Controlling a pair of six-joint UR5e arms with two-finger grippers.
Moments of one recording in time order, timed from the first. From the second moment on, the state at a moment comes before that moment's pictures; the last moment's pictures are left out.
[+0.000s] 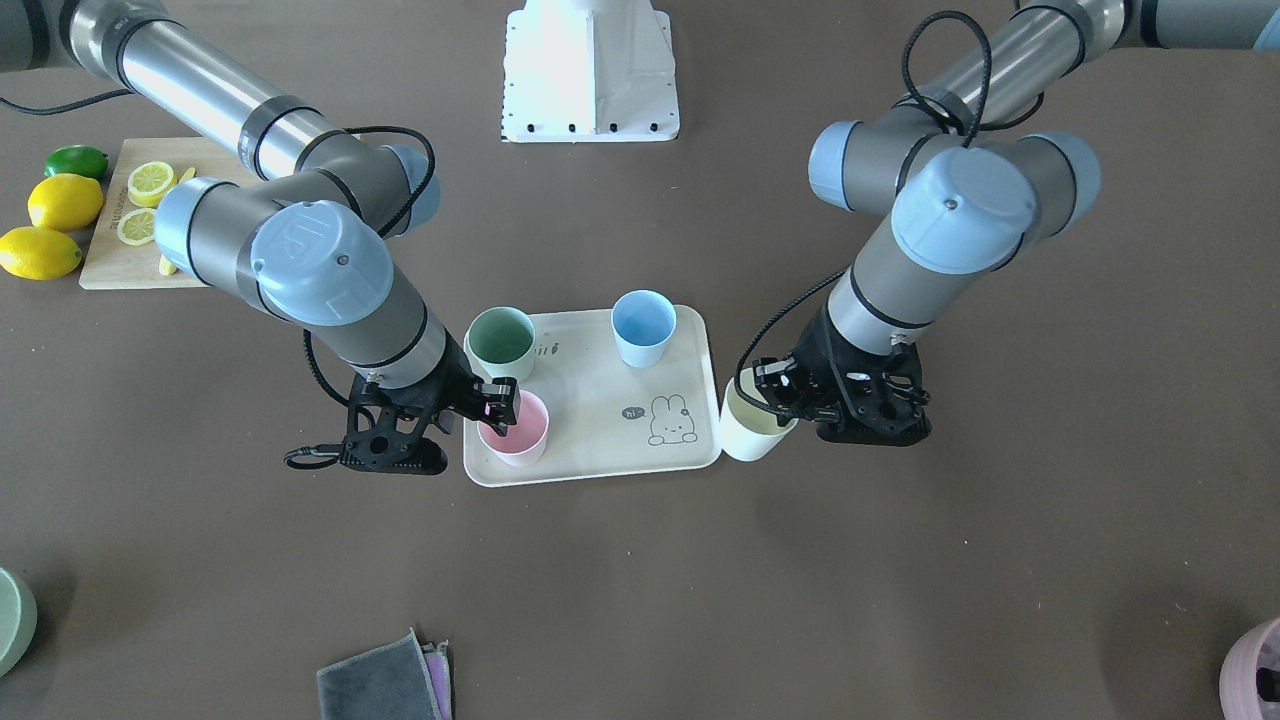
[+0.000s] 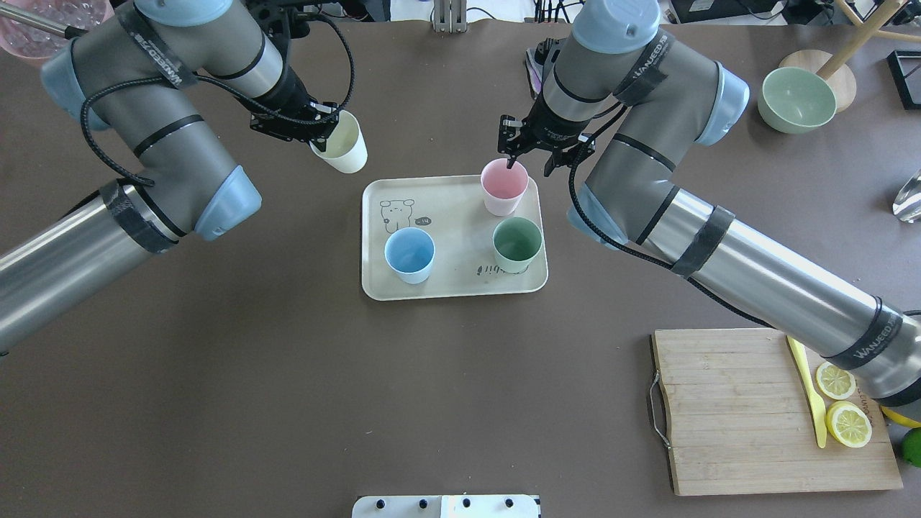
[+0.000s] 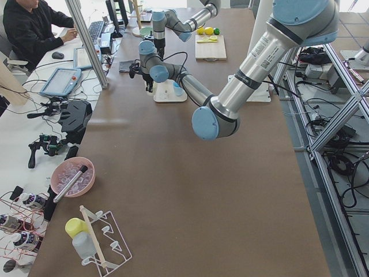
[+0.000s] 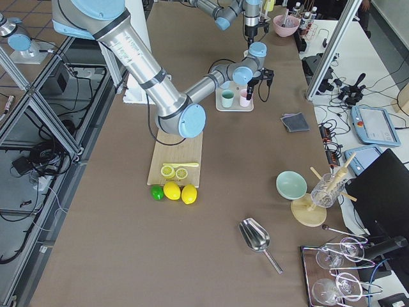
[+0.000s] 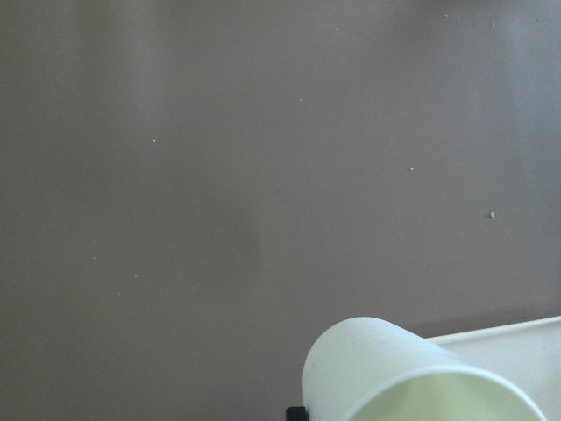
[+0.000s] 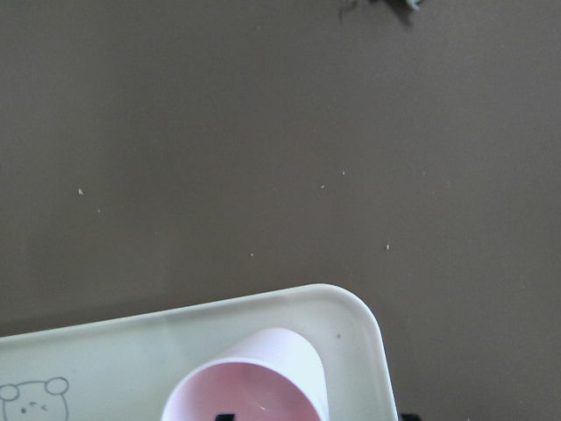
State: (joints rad) left arm -0.85 -2.28 -1.47 -1.79 -2.13 -1.01; right arm 0.82 -0.79 1.35 -1.34 2.18 1.18
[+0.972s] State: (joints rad) left arm -0.64 -2.32 -1.45 -1.81 -1.95 -1.13; right arm 1.03 -0.85 1.39 -1.38 2.34 1.07
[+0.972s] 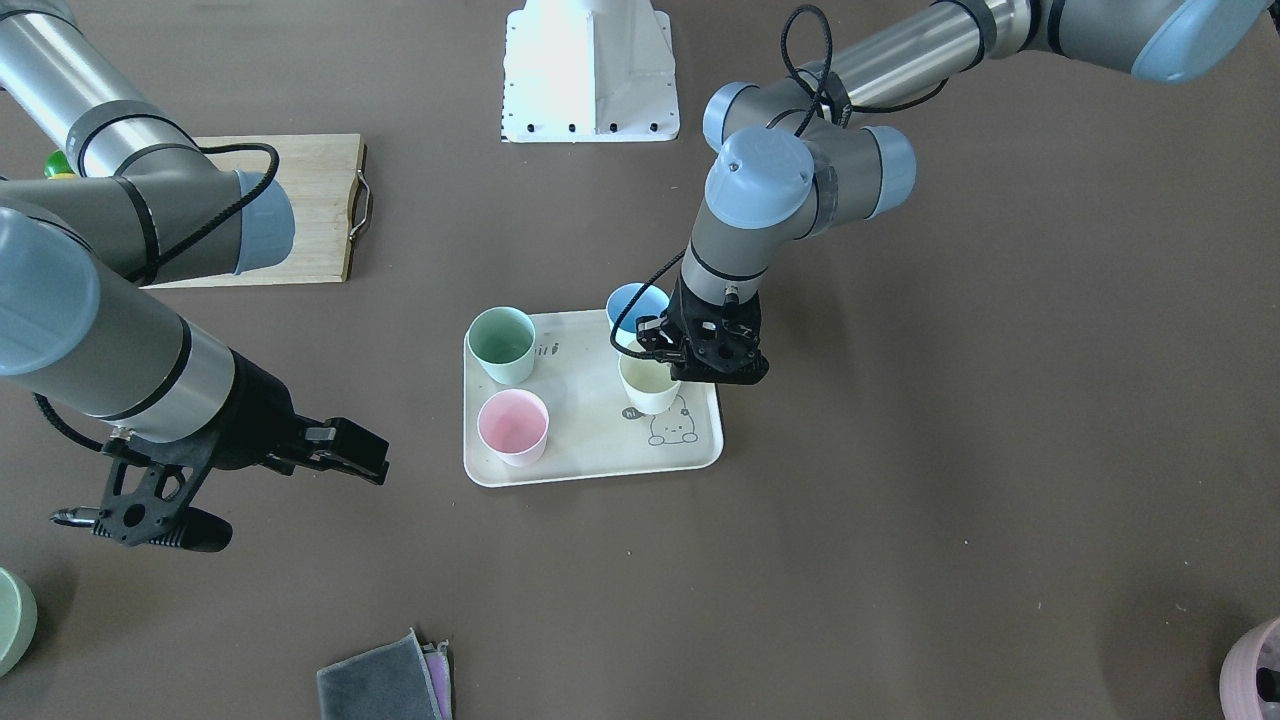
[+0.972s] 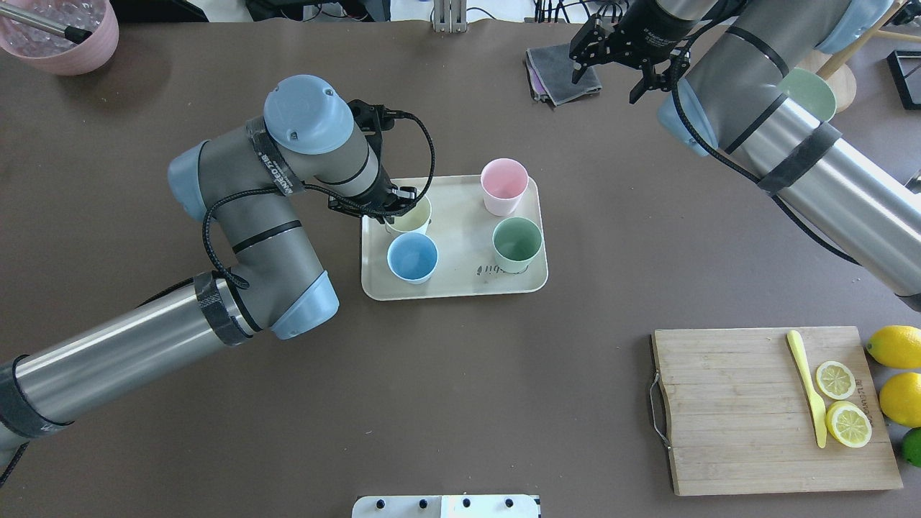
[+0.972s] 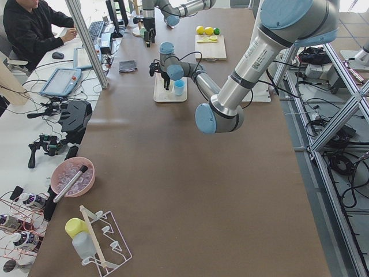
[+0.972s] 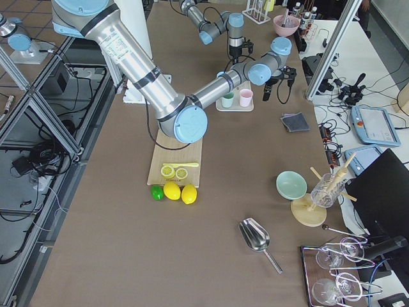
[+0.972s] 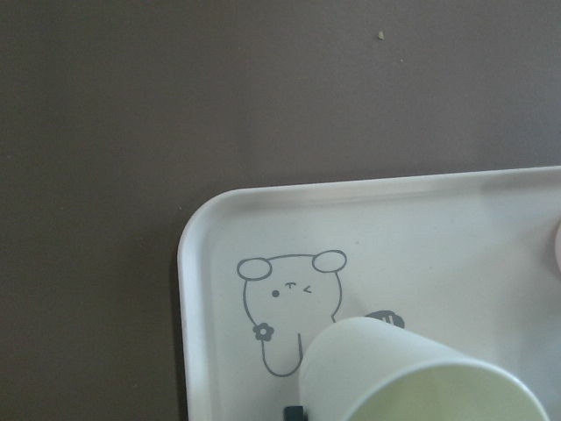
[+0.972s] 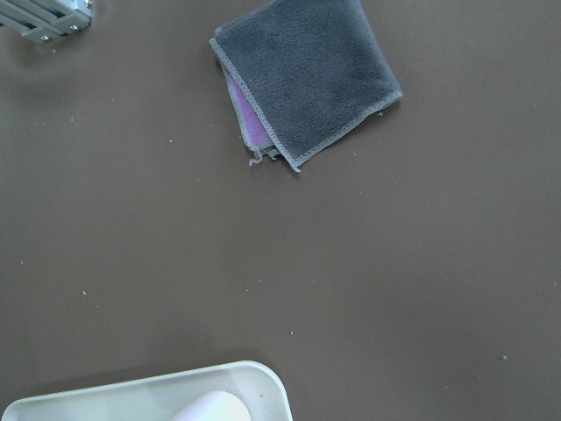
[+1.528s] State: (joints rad) left arm -0.76 -2.33 -1.47 -1.80 -1.97 -1.04; right arm 1.12 -0.98 1.50 -1.38 2.32 0.92
